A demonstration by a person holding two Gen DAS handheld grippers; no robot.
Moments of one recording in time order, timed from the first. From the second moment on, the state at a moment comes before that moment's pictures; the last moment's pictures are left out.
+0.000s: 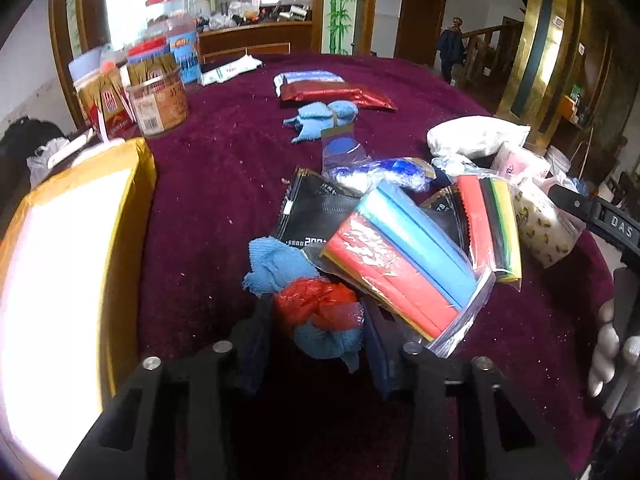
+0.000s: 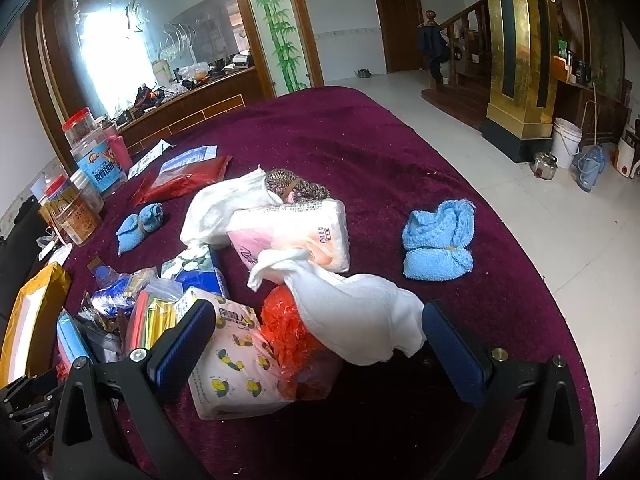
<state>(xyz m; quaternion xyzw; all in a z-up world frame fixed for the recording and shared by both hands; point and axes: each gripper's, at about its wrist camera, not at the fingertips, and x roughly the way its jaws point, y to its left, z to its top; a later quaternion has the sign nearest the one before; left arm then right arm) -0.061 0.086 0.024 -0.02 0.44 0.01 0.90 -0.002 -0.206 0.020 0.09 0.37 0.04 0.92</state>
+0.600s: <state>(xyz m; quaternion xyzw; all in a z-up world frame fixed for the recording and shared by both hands) -0.105 0.094 0.062 0.02 0.38 0.03 0.92 0.004 -0.196 0.012 0.06 0.39 0.02 0.92</state>
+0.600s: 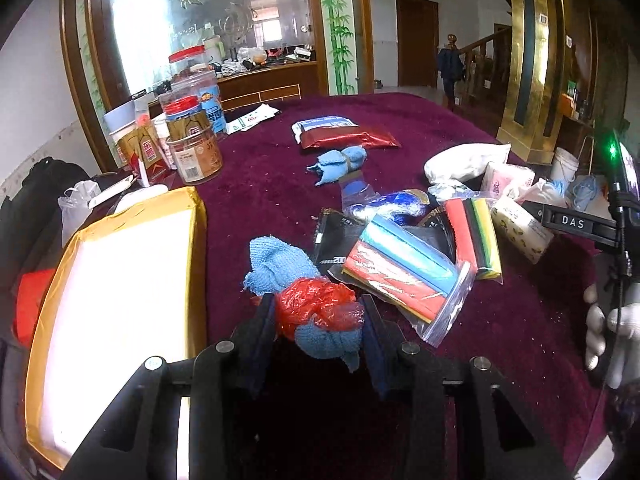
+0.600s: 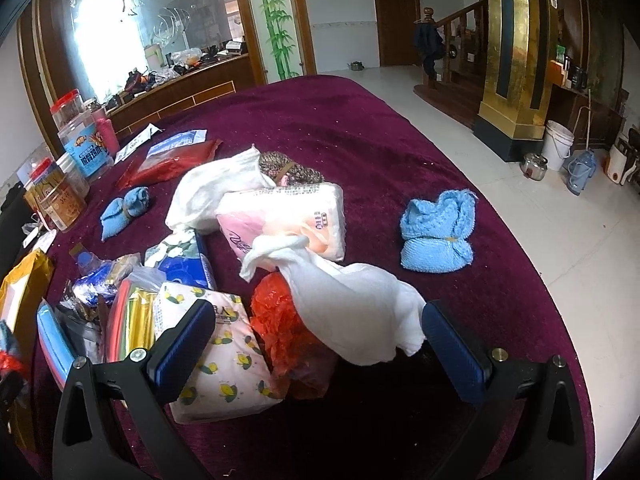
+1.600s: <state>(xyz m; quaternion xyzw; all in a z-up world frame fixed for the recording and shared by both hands) -0.159 0.184 0.071 -0.11 0.35 0.02 0.93 -0.033 -0.097 0.036 0.00 0.42 0.13 0.90</state>
